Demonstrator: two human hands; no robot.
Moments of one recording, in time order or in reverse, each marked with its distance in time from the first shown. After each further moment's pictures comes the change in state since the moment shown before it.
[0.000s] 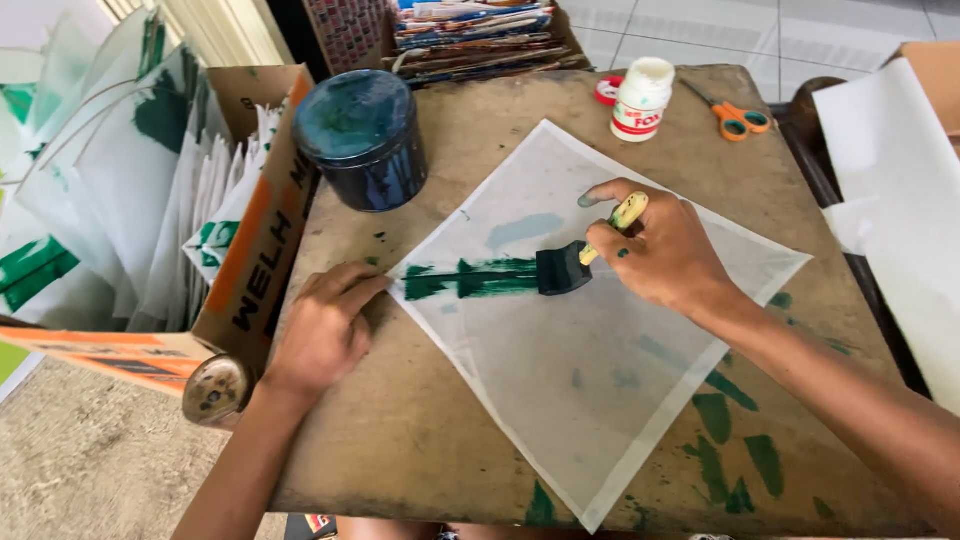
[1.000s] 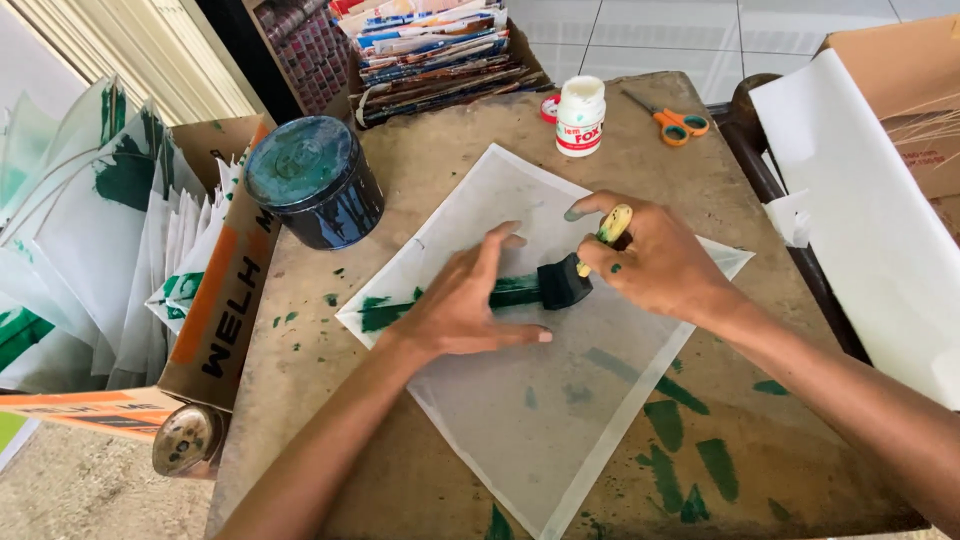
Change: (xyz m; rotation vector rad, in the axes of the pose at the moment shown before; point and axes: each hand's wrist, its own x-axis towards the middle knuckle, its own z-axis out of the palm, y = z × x) left_hand 0.136 0.117 0.054 -0.514 -0.540 -0.106; right_hand -0.004 0.032 -0.047 0.137 -0.080 -0.086
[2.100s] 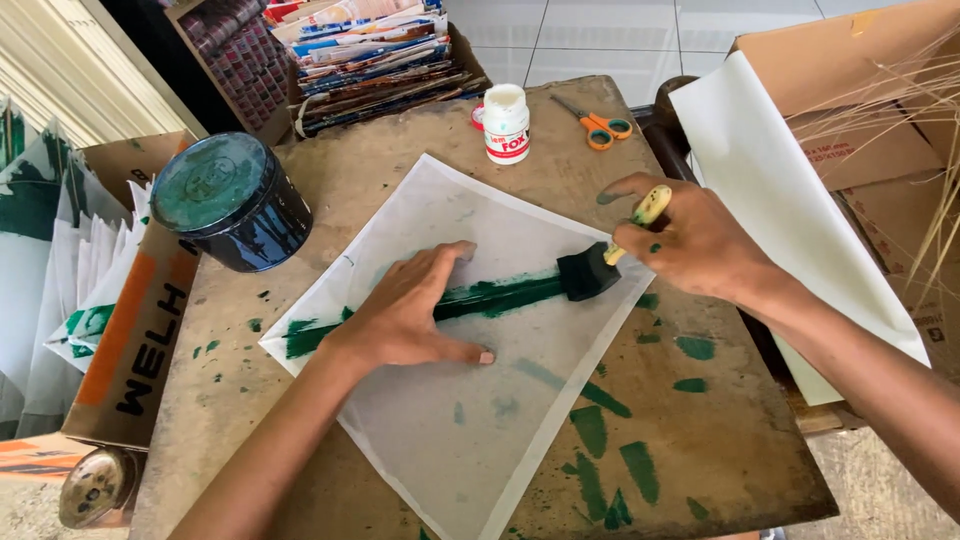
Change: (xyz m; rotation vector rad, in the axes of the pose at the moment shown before) left_hand 0.025 0.021 -0.001 0.054 -0.193 -0.120; right_hand -0.017 0.039 -0.083 -0.140 0.031 0.118
